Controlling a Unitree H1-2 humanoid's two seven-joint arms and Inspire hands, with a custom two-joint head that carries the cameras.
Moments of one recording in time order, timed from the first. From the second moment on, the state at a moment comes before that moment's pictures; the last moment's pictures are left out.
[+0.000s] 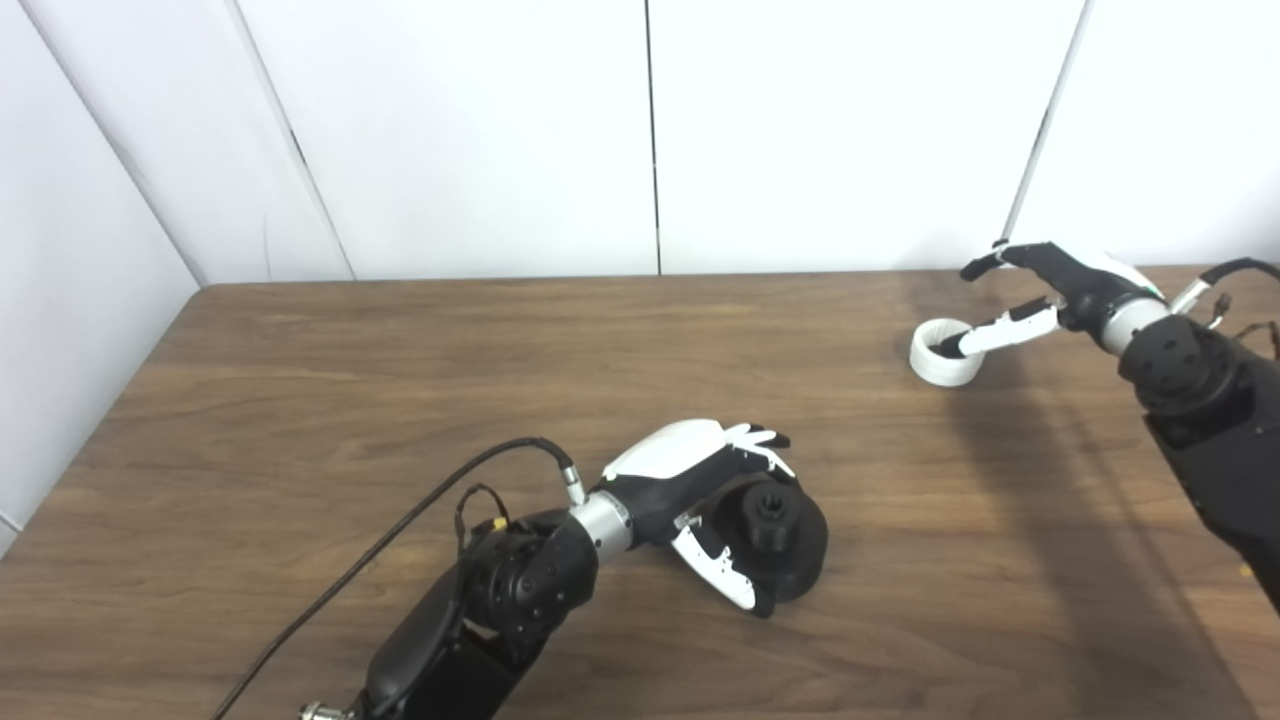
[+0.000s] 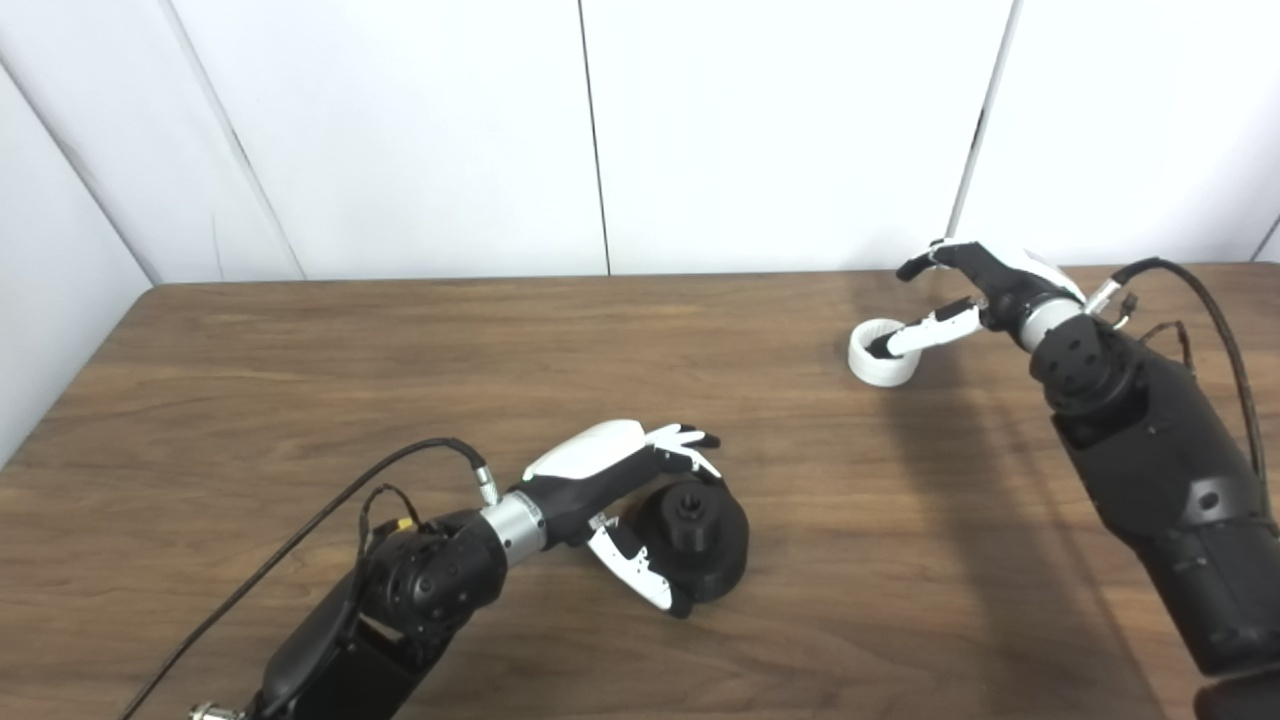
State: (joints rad) left arm -0.36 0.24 -0.50 -0.07 0.55 0.19 -0.43; right arm -0.72 -0.53 0.27 0.40 -0.47 0.31 0.28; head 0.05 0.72
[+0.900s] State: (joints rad) left arm -0.36 0.24 -0.50 -0.07 0.56 0.19 -0.43; right arm -0.72 -0.50 0.30 0.47 -0.53 0.28 0.28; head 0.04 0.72
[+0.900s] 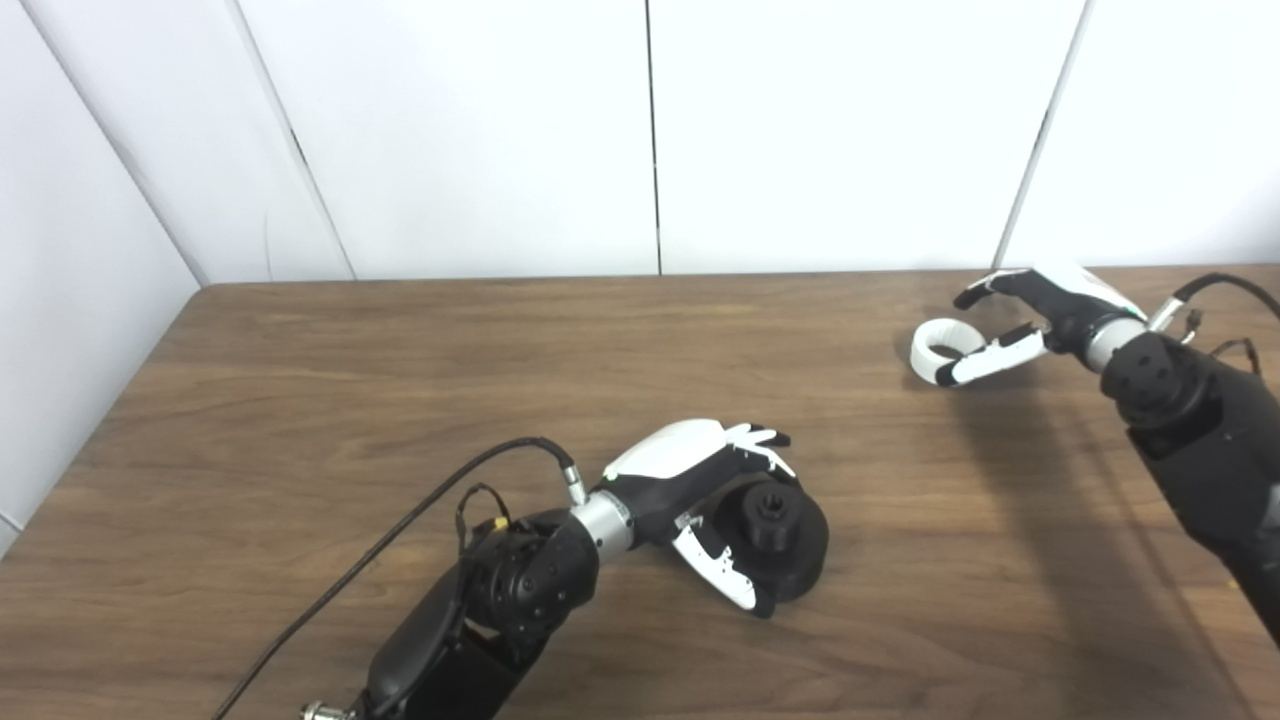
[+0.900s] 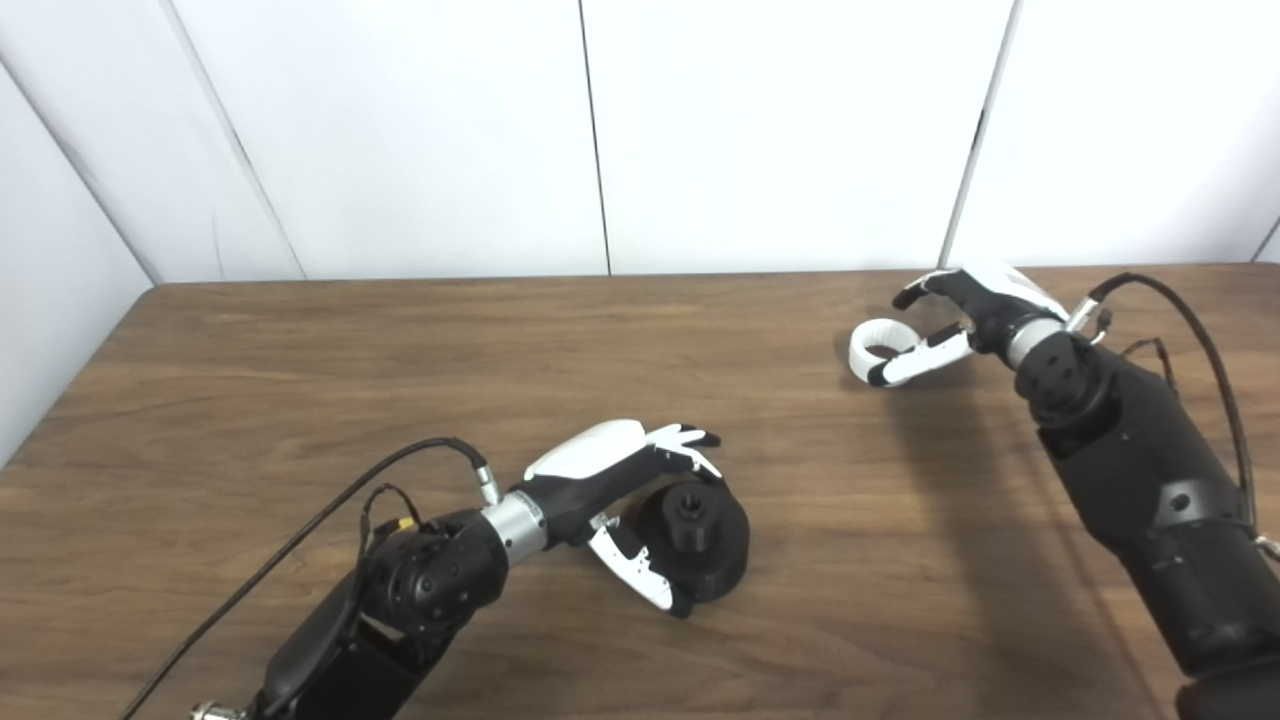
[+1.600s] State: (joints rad) left arm -0.36 0.23 -0.50 -0.07 0.56 0.19 -0.43; right arm -0.72 -0.47 0.30 0.54 -0.54 0.26 0.26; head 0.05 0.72
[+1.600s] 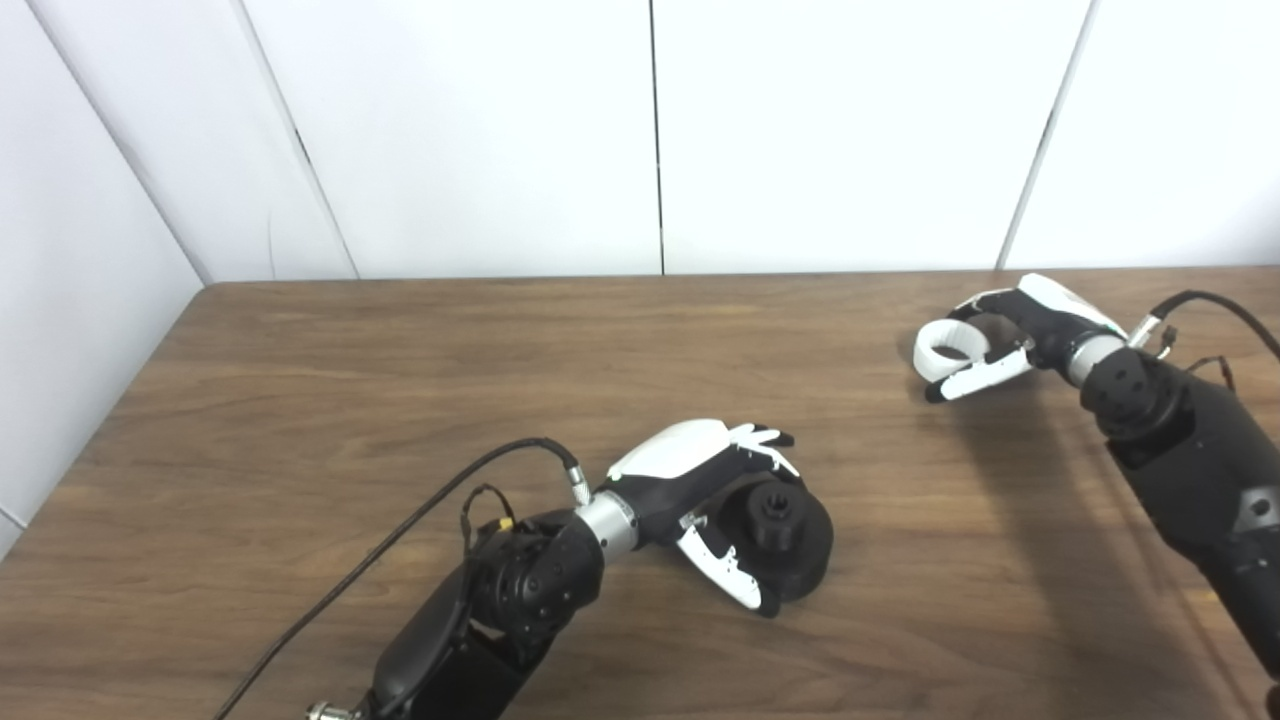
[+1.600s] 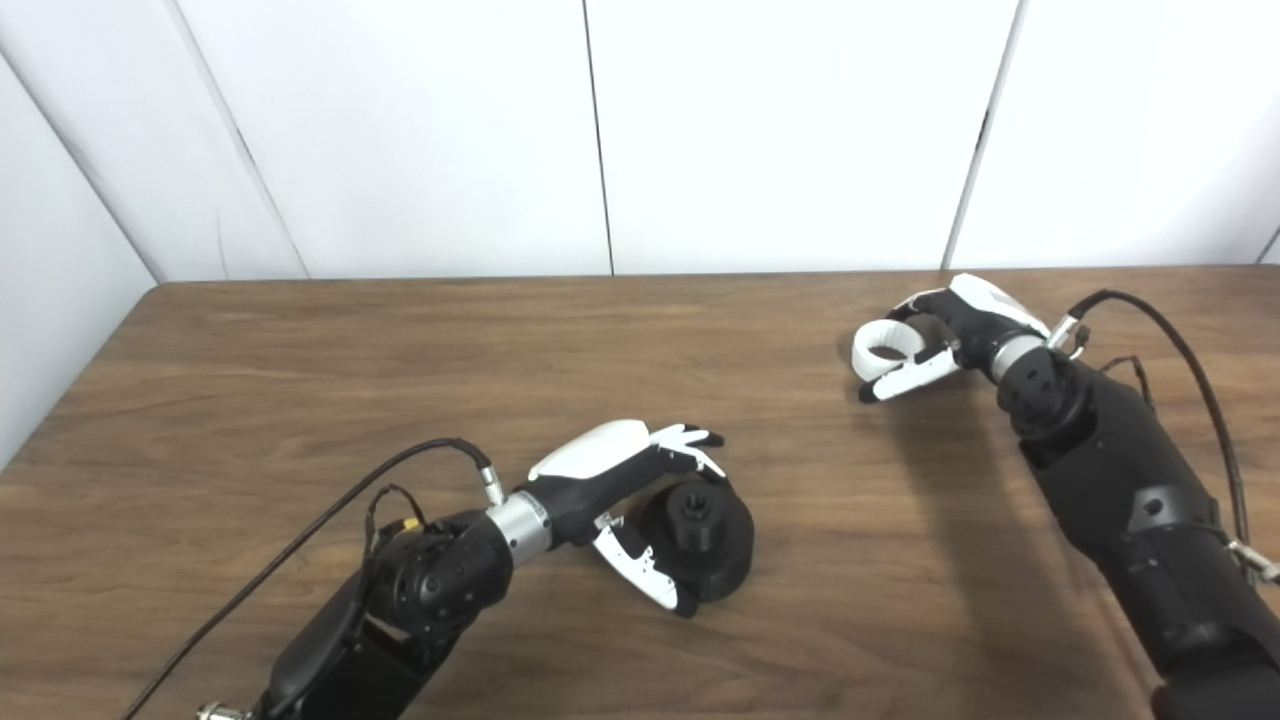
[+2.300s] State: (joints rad) left arm -0.37 0.23 -0.50 -0.07 0.56 0.19 -0.44; right arm -0.72 -0.47 0.30 0.54 -0.54 0.24 0.22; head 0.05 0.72
